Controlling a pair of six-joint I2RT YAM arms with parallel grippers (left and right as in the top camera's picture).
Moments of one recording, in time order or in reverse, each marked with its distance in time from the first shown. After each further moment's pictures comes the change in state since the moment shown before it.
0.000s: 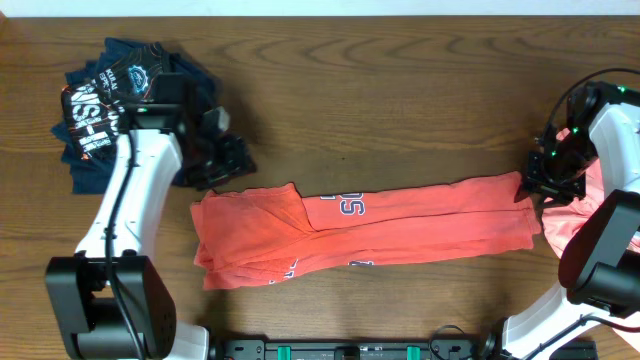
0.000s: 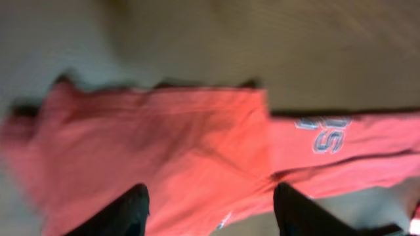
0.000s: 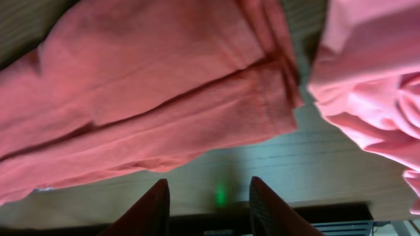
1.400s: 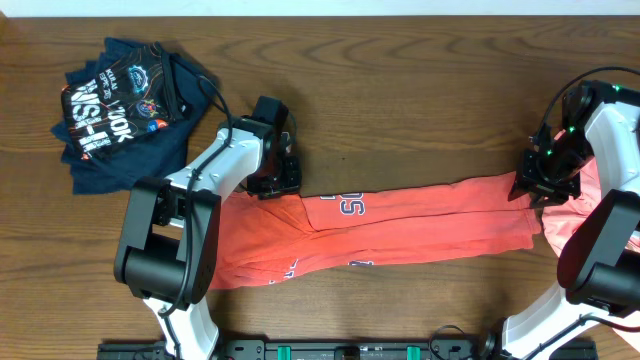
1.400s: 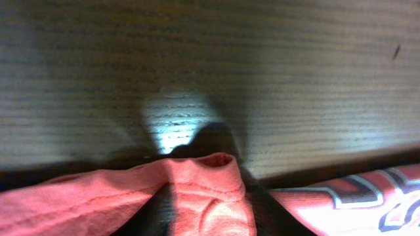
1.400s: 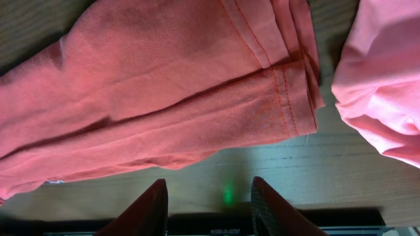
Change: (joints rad) left arm -0.282 0.277 -0.073 0.243 -0.135 -0.159; right arm 0.015 0.000 0.000 -0.003 -0.029 -0.003
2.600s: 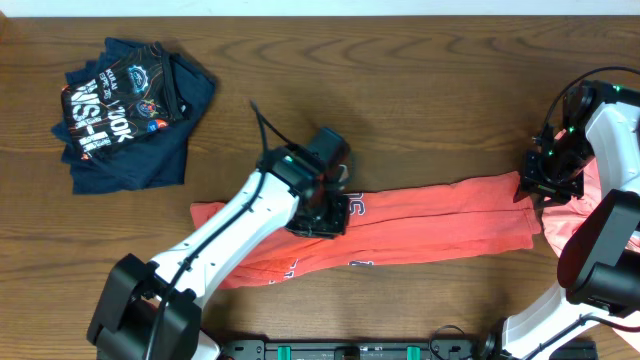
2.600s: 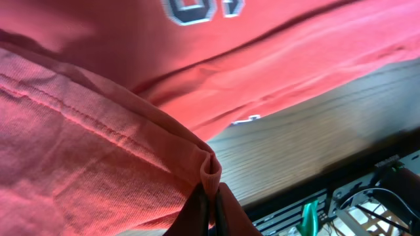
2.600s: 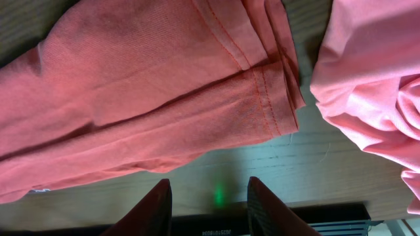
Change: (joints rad) left arm -0.360 -0.301 -0.028 -0.192 0.106 -0.101; right arm -0.003 0.000 0.000 0.006 0.046 0.009
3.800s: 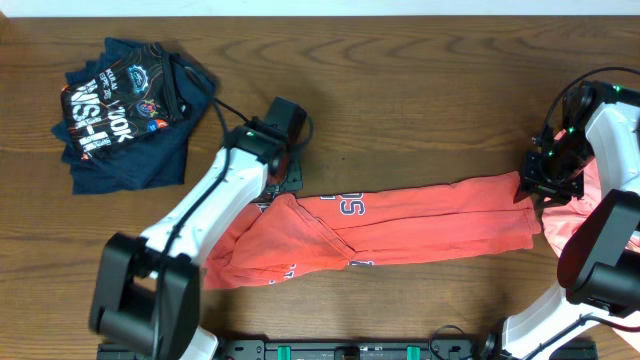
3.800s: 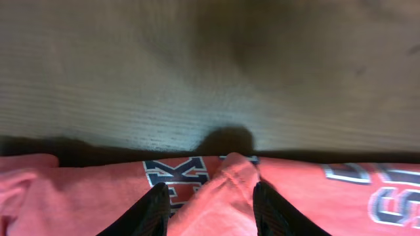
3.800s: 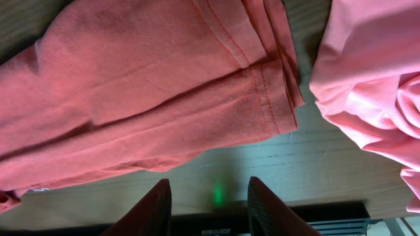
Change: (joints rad) left arm 0.237 0.070 0.000 0.127 -0.448 -0.032; right arm 0.000 0.000 -0.001 -0.003 0.003 0.000
